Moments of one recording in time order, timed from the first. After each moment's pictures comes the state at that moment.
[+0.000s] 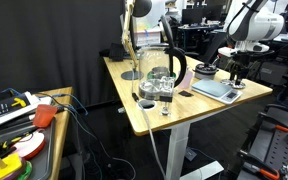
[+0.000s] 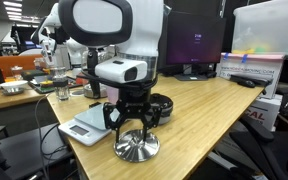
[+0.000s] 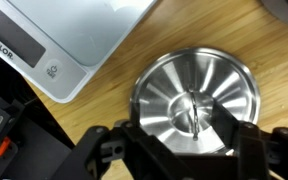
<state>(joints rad) -0.30 0.25 -0.32 -2.48 0.22 2.63 1.61</state>
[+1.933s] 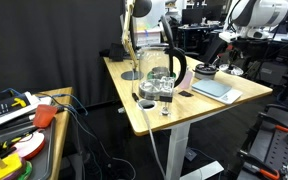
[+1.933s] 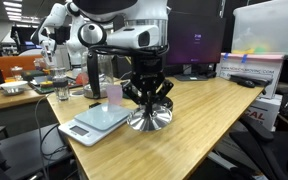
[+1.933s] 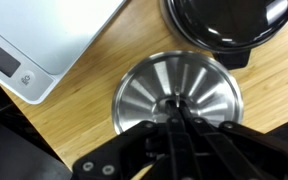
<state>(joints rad) -0.27 0.14 -0.36 -2.45 0.21 2.65 1.62</state>
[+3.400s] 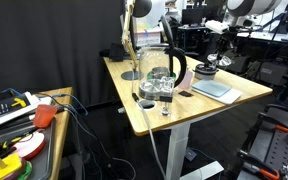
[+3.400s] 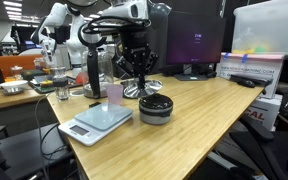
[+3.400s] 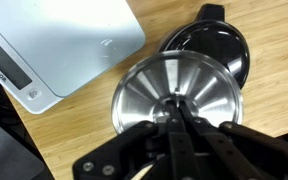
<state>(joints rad) -0.19 0.02 -0.28 -2.45 -0.02 2.64 1.70</state>
